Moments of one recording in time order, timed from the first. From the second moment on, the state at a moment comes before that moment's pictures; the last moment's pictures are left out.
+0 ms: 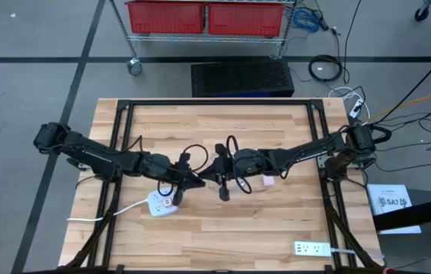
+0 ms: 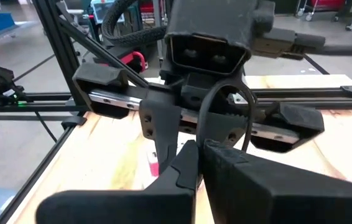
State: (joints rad) left arm -0.19 1.23 0.62 0.31 0.00 -0.19; right arm 0.14 1.68 1.14 0.29 0.05 0.10
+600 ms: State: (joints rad) left arm -0.28 1.08 0.62 0.40 -0.26 -0.02; right arm 0.17 1.48 1.14 0.08 0.06 0.06
